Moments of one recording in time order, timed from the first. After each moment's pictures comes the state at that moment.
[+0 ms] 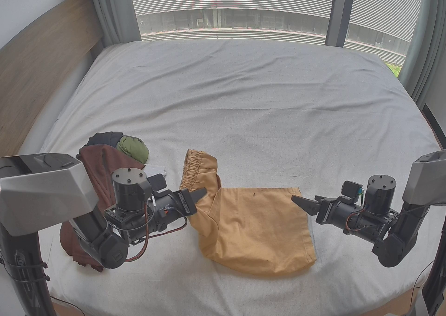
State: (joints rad) left arm -0.46 2.19 -0.63 -1.30 -0.23 -0.62; right arm 0.35 2.12 -0.34 -1.50 0.23 0.43
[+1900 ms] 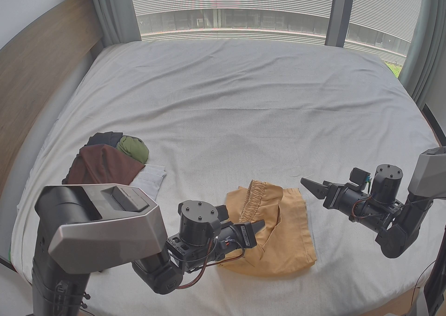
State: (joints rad) left arm -0.74 2.40 -0.80 -1.30 -0.16 -0.69; right arm 0.28 2.10 -0.40 -1.51 0.23 0.44
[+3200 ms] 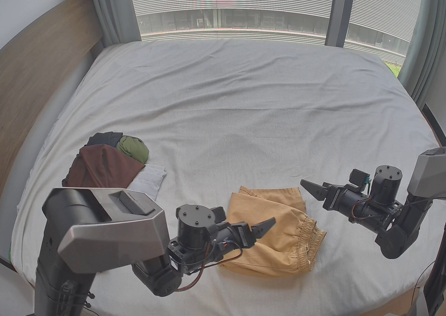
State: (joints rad) left arm -0.74 2.43 -0.78 -1.39 -0.13 -0.69; right arm 0.28 2.11 -0.39 -1.51 0.23 0.43
